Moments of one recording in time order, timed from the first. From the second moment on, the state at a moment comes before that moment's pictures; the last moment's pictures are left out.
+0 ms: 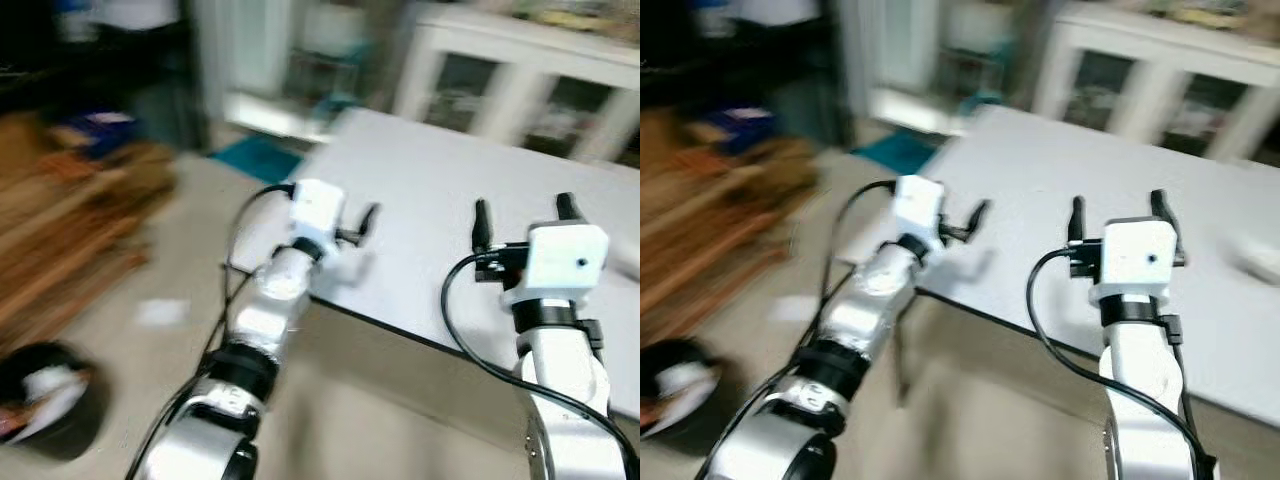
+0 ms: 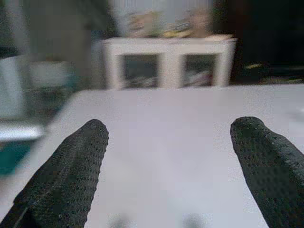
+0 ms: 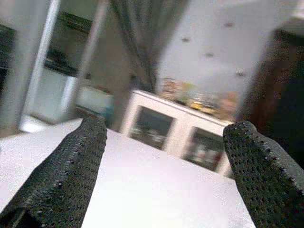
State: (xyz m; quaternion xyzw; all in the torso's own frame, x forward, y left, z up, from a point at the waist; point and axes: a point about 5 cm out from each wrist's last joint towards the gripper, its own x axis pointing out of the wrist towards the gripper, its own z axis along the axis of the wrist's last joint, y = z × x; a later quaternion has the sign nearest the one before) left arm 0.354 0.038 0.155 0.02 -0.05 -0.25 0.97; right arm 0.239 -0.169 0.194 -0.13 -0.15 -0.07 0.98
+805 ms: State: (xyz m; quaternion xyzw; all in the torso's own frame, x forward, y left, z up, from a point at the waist) left arm 0.357 0.053 0.146 0.02 -0.04 -0.23 0.97; right arm 0.237 -0.157 0.196 -0.12 -0.16 -0.04 0.98
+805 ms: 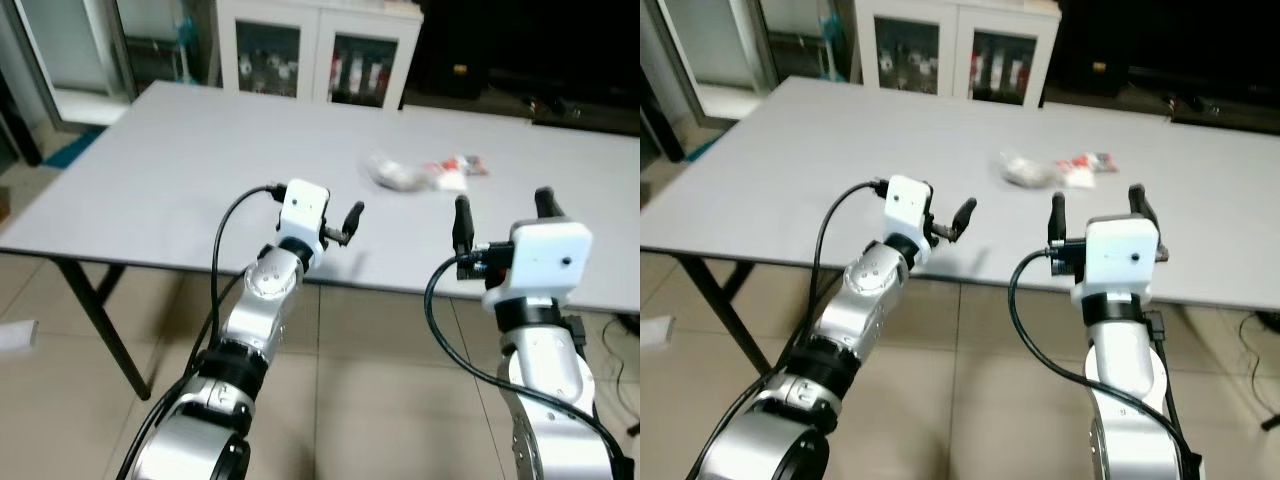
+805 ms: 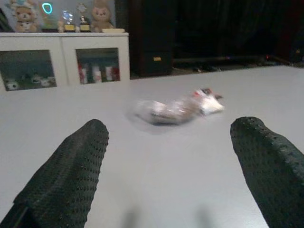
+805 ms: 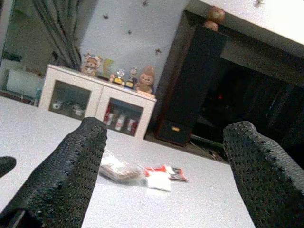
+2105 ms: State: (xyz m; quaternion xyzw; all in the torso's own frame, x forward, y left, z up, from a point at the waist) left arm 0.362 0.060 0.142 0.03 -0.02 -0.19 0.98; right arm 0.237 -0.148 0.196 -0.12 -0.16 -0.01 0.98
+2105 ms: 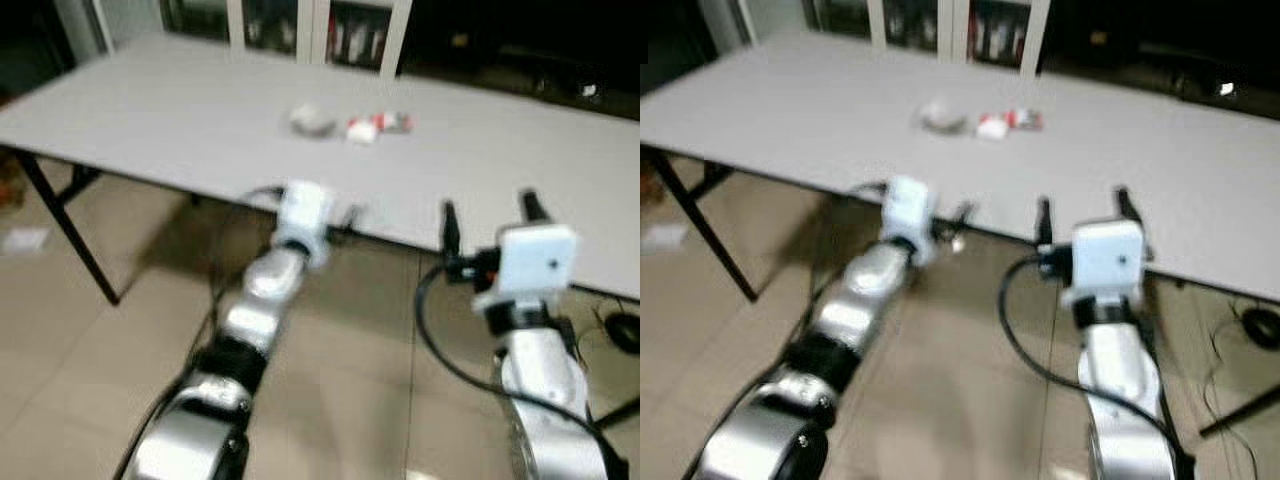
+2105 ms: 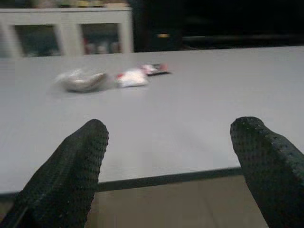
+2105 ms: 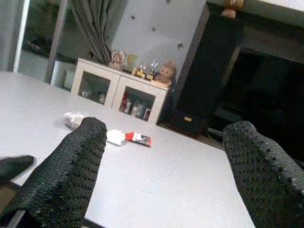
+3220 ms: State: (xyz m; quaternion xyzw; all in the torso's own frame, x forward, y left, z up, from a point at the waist) left arm 0.365 0.064 0.146 0.00 -0.02 -0.18 0.98; right arm 0.235 -0.146 0.193 -0.12 -0.16 0.00 0.98
